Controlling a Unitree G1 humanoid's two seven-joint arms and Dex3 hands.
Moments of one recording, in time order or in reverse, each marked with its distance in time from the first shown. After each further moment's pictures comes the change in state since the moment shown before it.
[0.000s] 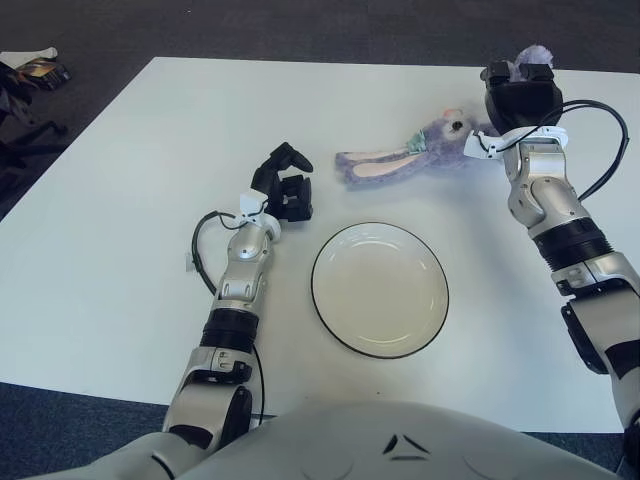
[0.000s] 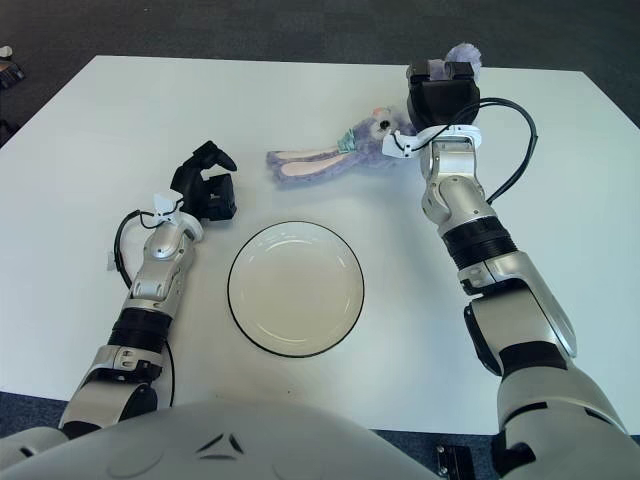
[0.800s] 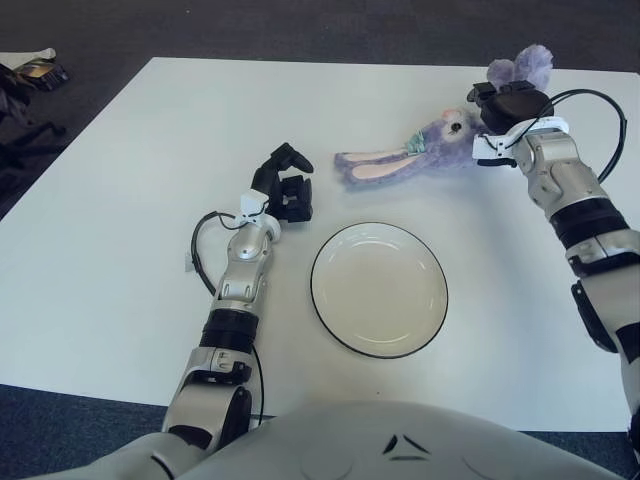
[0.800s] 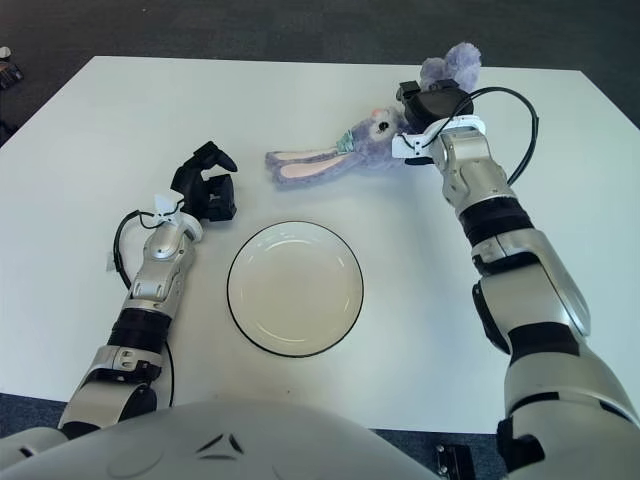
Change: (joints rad) left arm 0.001 0.001 -0.003 0.000 0.018 -0.002 0.001; right arm -0.169 -0.046 0.050 0.353 0.078 -0.343 0.093
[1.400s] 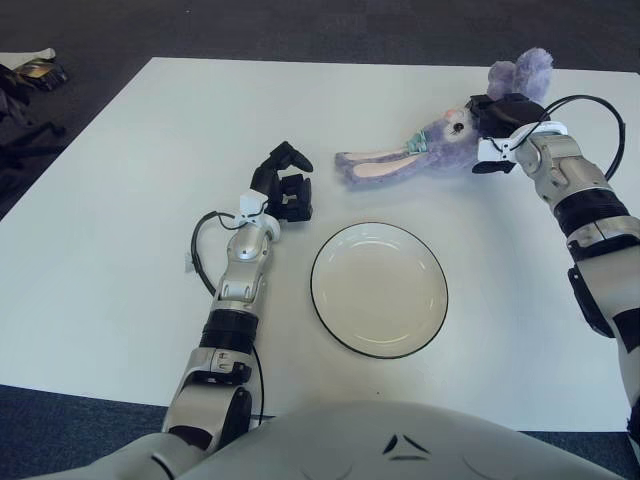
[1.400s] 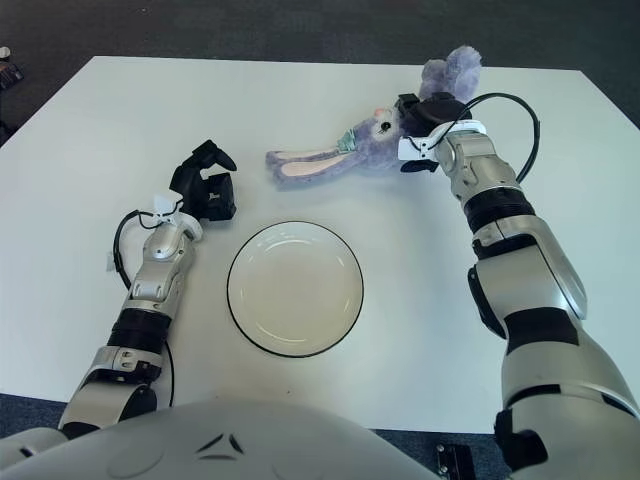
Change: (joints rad) left arm 0.007 0.001 -0.001 -0.010 0.007 -0.021 0.001; right arm -0.081 0.037 0.017 0.257 0.082 -0.129 -0.026
